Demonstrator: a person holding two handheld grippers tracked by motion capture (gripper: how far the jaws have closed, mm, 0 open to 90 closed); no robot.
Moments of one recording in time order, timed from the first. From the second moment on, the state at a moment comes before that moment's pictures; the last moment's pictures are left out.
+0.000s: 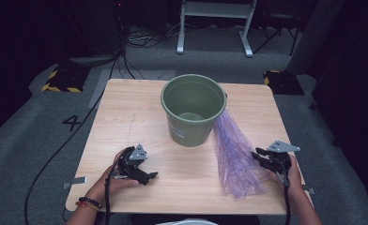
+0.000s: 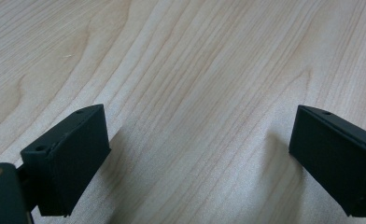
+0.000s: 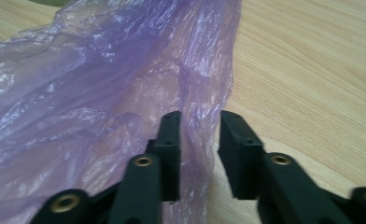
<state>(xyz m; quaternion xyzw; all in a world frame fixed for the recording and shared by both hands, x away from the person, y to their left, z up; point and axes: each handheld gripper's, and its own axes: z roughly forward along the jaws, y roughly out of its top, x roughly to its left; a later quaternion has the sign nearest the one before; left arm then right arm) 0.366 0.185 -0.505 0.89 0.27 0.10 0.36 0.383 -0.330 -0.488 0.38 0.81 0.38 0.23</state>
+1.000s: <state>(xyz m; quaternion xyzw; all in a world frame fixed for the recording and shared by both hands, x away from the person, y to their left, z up) 0.366 0.186 -0.505 0.89 0.27 0.10 0.36 0.380 -0.307 -0.419 0.33 0.79 0.46 0.24</state>
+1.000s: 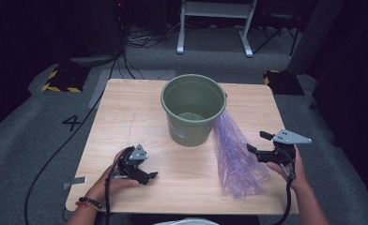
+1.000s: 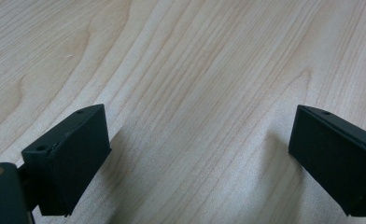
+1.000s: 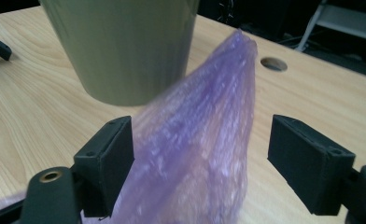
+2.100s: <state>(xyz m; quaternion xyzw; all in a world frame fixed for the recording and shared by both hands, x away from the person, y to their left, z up) 0.366 0.186 -0.505 0.89 0.27 0.10 0.36 0.384 -0.229 -0.352 0.21 0.81 0.49 0.24</state>
